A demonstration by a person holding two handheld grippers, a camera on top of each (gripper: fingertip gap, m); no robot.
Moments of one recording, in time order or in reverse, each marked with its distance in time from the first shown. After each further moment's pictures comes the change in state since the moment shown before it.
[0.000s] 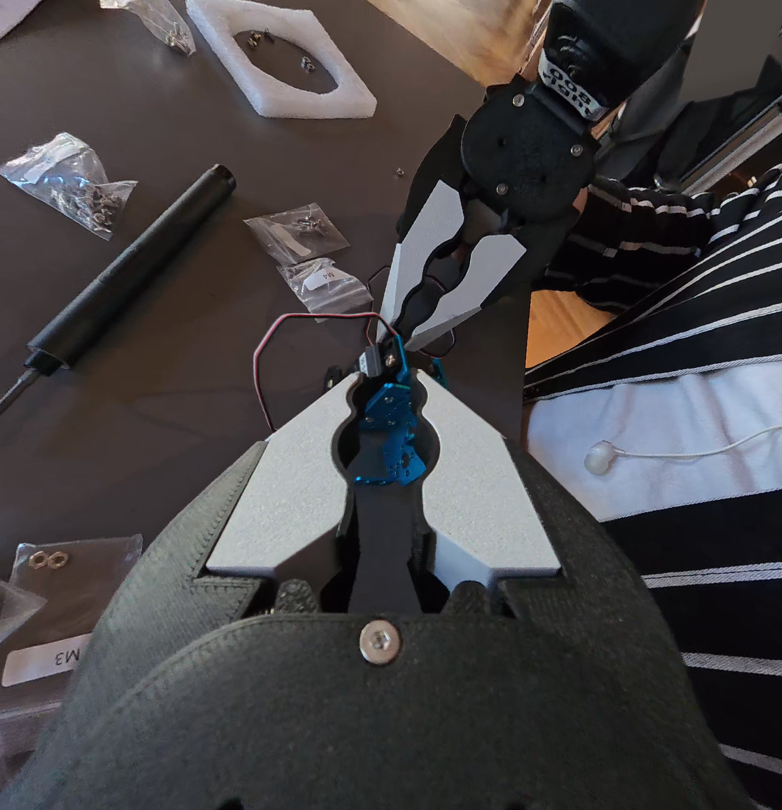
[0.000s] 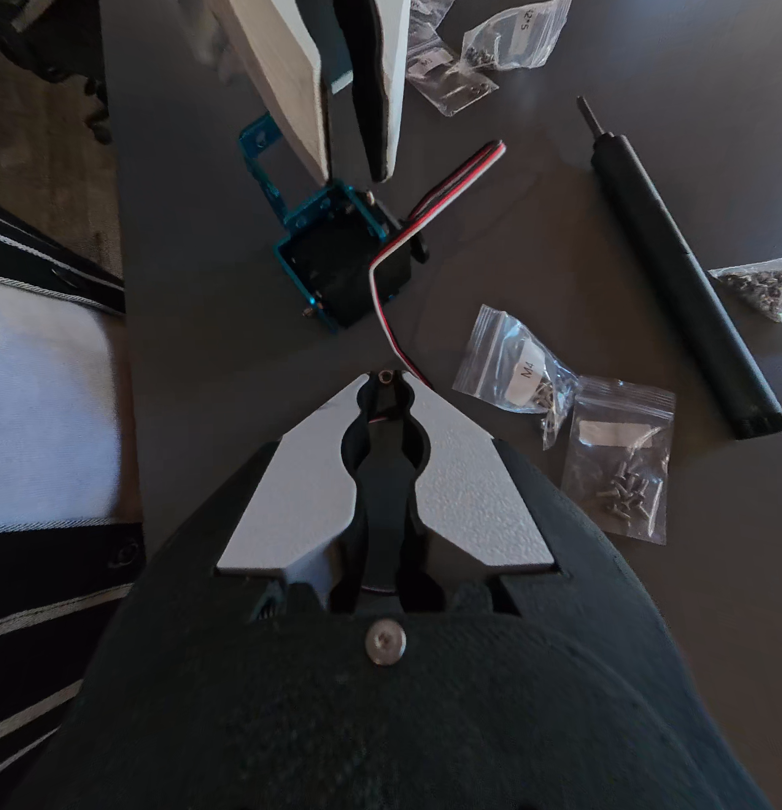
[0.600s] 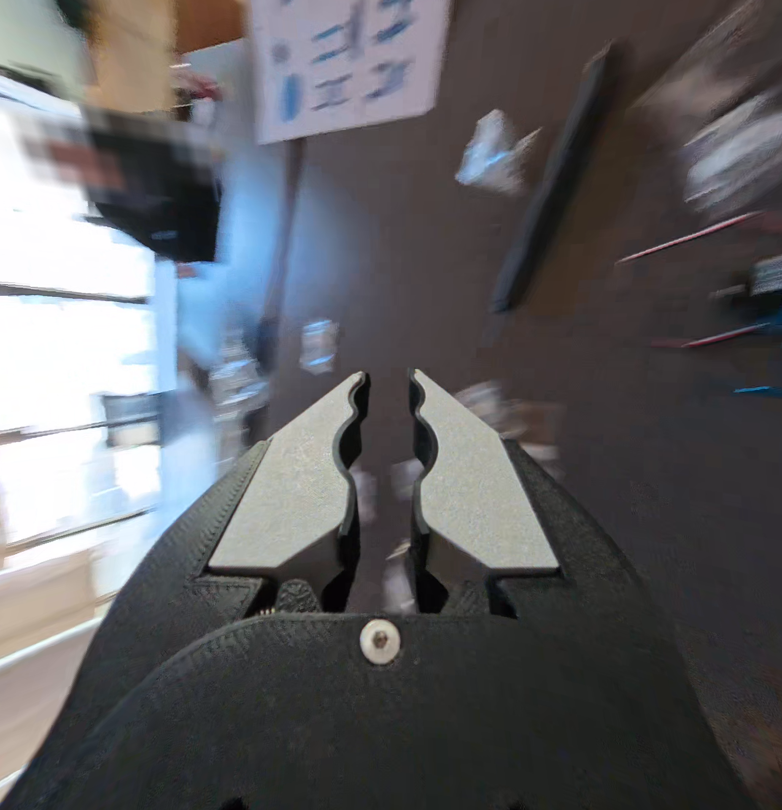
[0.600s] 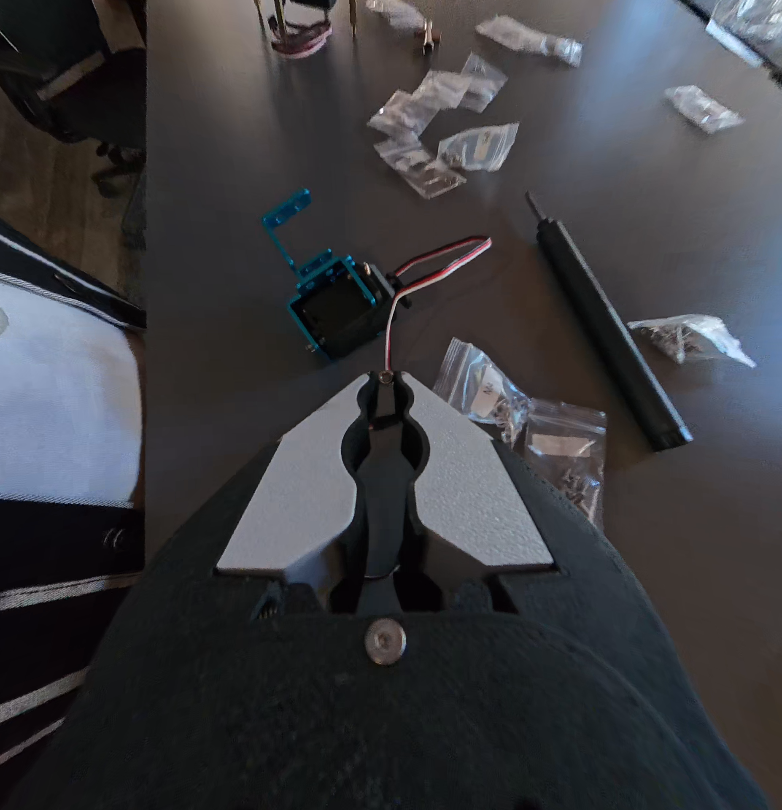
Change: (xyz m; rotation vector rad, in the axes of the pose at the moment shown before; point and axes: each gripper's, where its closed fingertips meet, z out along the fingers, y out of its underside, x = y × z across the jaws) left arm -0.080 -0.082 -0.106 -0.481 -0.887 0.599; right arm 0.005 -0.020 -0.024 0.152 0.042 -0.063
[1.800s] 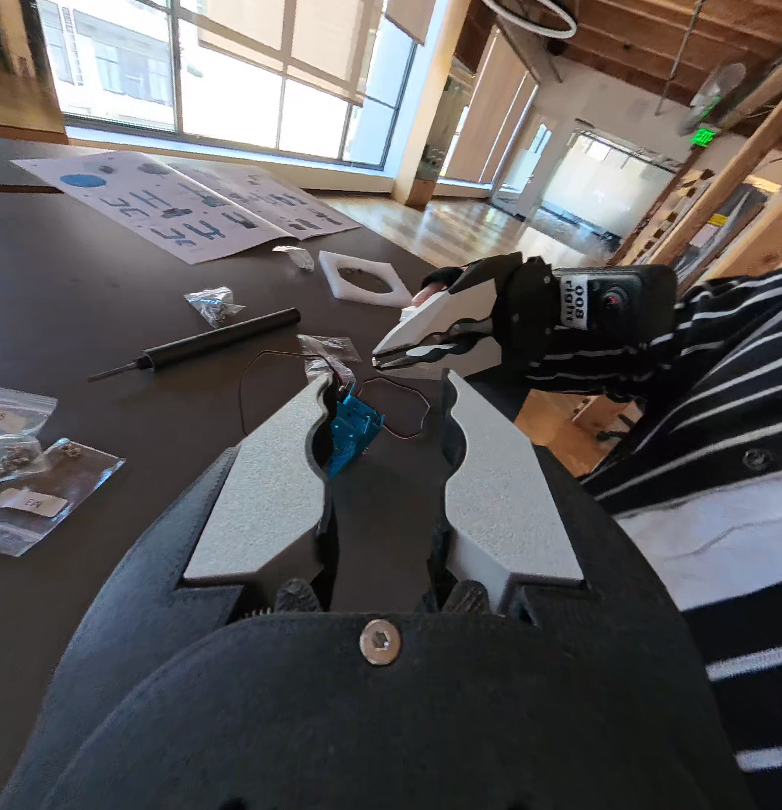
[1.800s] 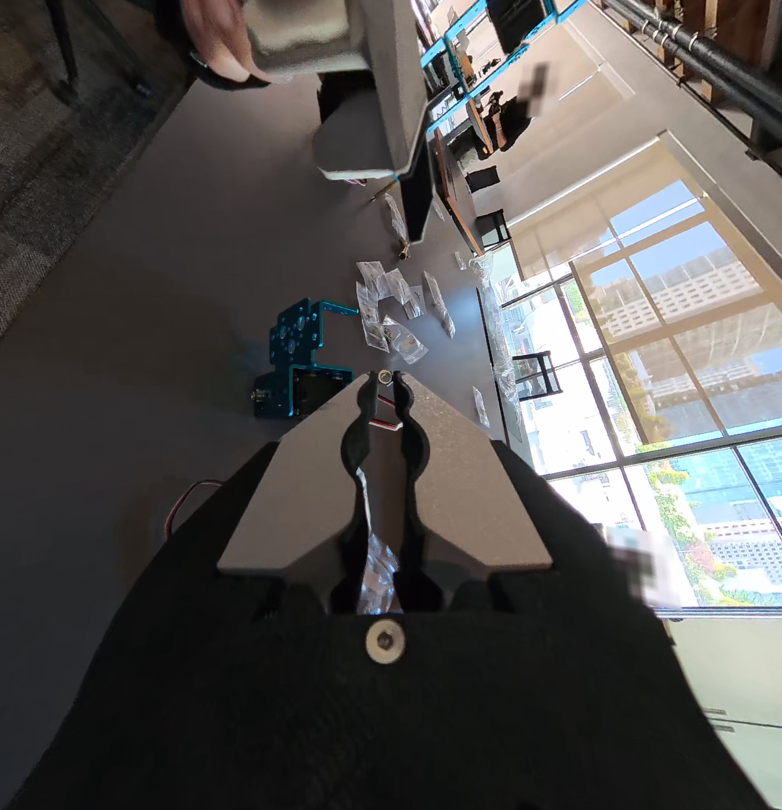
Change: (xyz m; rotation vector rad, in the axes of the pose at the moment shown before) left arm 0.136 -0.024 -0.073 0.828 0.450 -0.924; right arm -0.021 -0.061 -0.009 0.254 0.239 -0.887
